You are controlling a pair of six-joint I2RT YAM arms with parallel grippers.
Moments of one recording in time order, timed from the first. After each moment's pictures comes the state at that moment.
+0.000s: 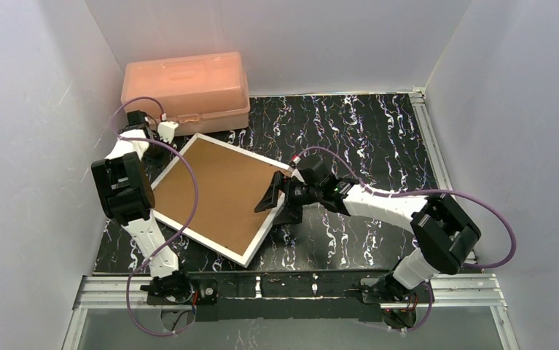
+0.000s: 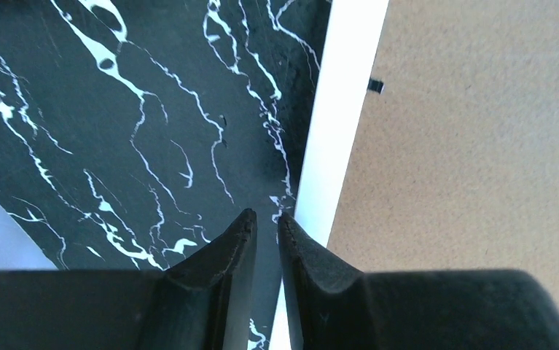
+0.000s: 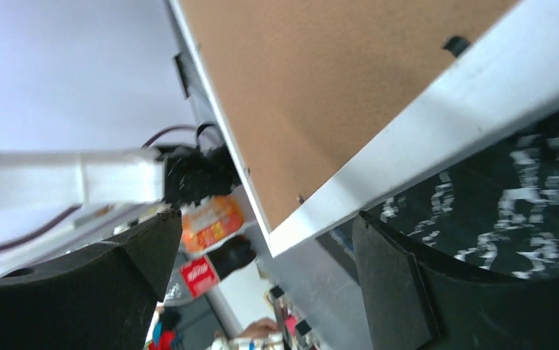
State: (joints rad) left arm 0.27 1.97 1.44 -0.70 0.17 0.68; right arm 0.86 1.54 0.88 -0.01 -0.50 1.21
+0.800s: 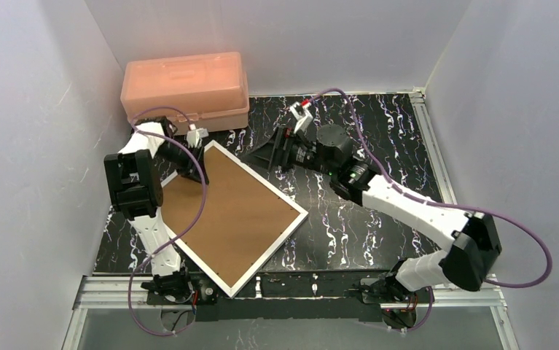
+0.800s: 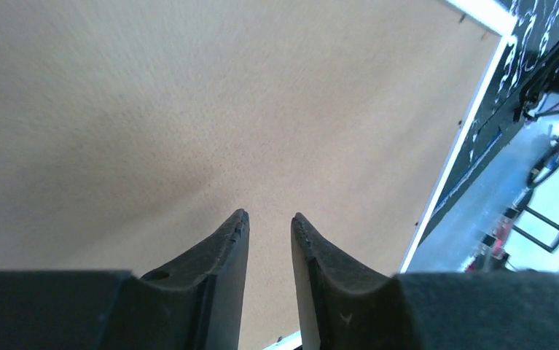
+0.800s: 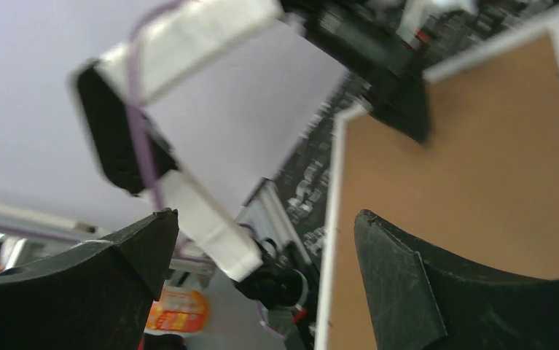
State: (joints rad) left arm 0.15 2.01 1.48 -1.18 0.70 0.56; right arm 0.88 1.40 1.16 0.29 -0.38 0.91
